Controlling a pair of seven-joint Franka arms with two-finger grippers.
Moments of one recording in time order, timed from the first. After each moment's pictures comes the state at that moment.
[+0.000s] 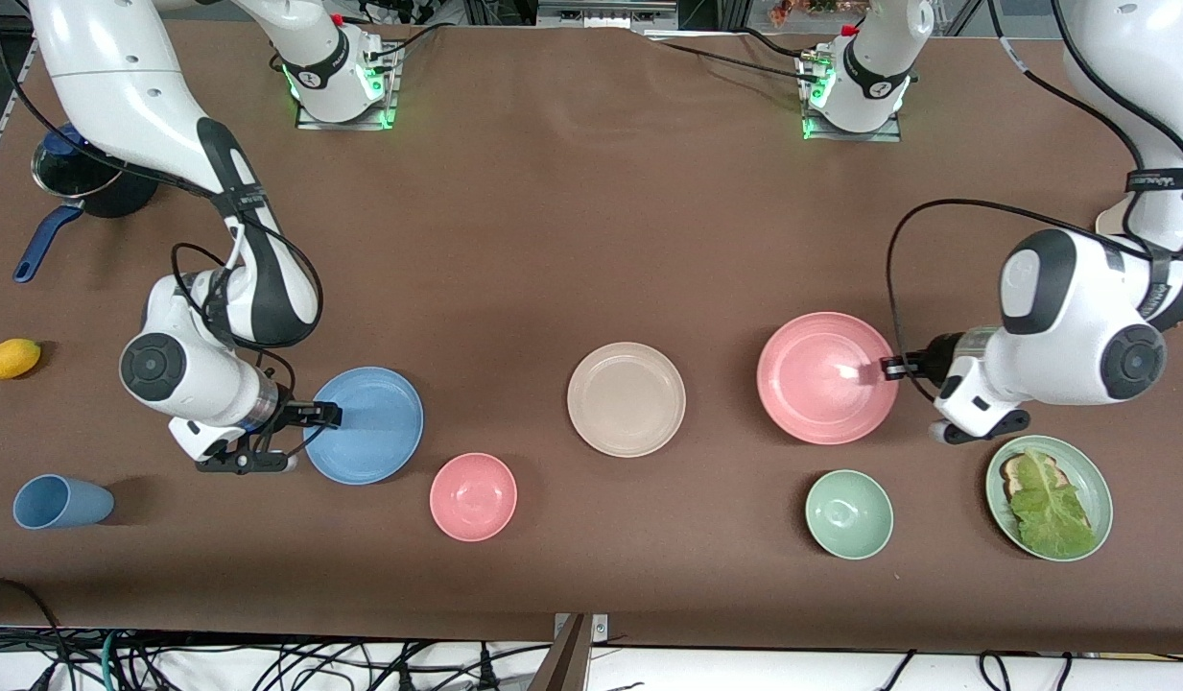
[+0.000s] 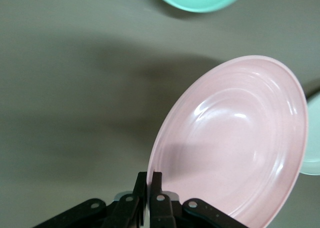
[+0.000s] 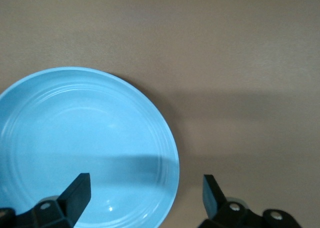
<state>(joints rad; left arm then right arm) 0.16 0.51 -0.31 -1.58 -0.10 1.82 -0.34 0.08 0.70 0.03 -1.58 -0.03 2.27 0.11</state>
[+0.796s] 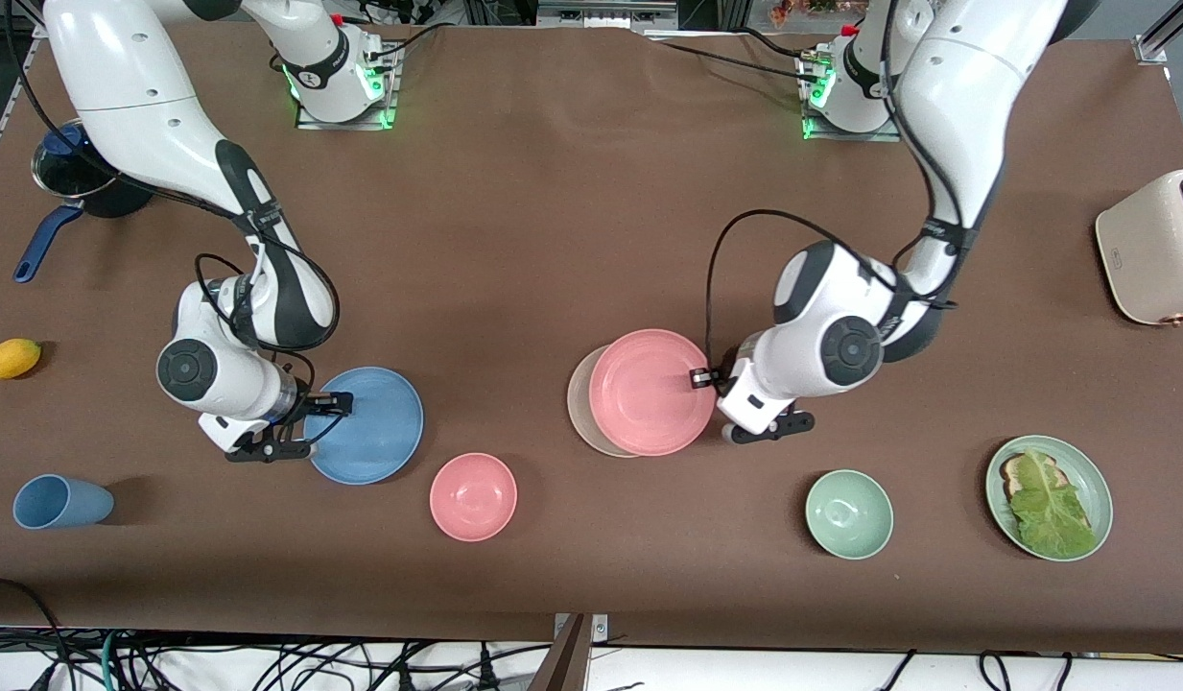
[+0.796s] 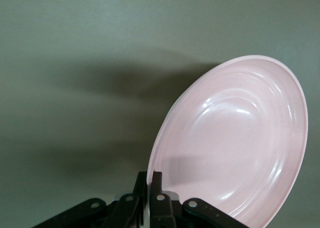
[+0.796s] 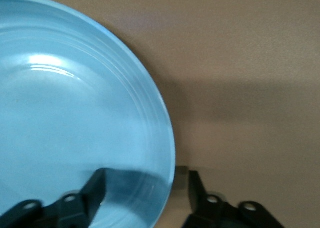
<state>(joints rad) -0.21 0.73 -0.27 -1.48 -0.14 2.15 -0.58 0.08 0.72 0.03 -1.66 -0.03 2.33 0.04</state>
